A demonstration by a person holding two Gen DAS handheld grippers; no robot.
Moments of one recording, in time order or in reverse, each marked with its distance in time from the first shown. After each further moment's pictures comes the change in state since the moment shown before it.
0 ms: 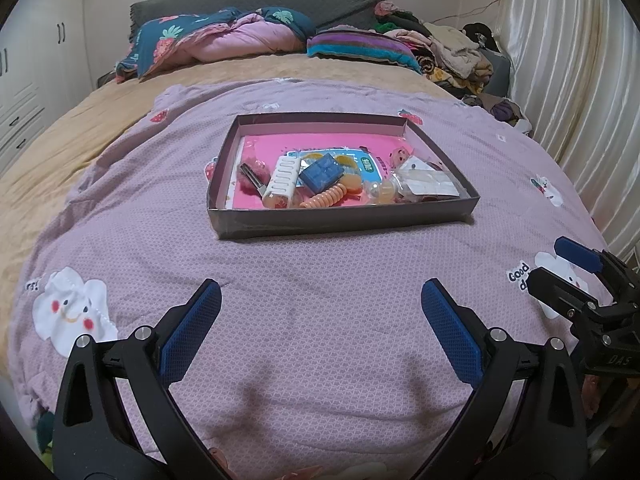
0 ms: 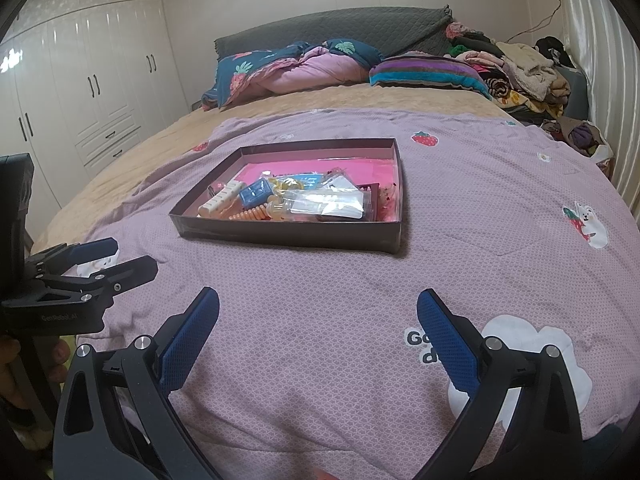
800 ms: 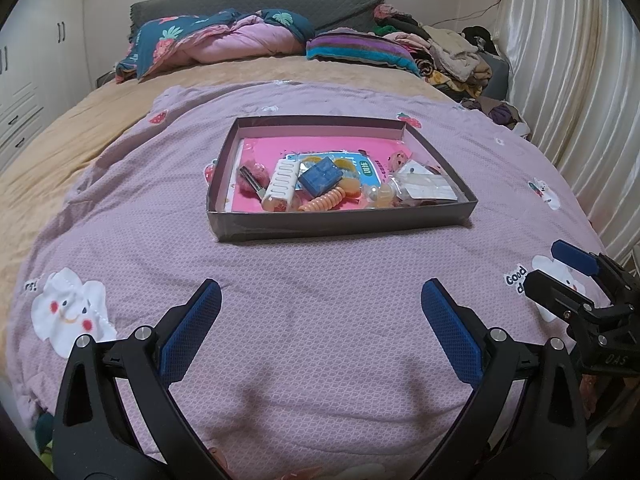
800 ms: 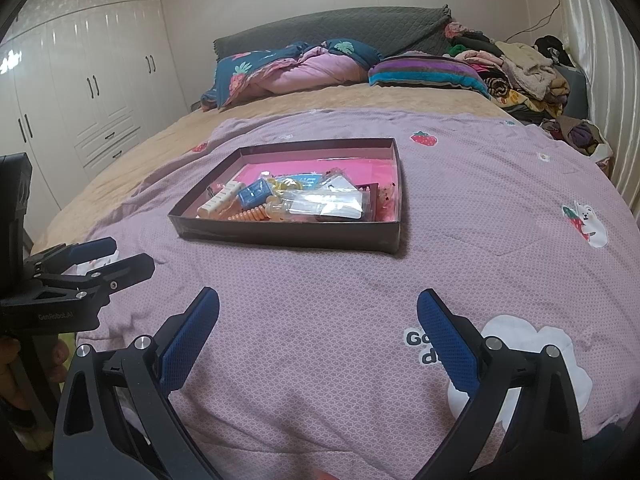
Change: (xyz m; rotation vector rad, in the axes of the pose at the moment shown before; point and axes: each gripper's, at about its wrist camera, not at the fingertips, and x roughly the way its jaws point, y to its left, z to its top) left arm 0.000 -0.004 0.001 -0.001 -0.007 -0.001; right arm 0.000 -0.001 0.001 0.001 -0.001 0.000
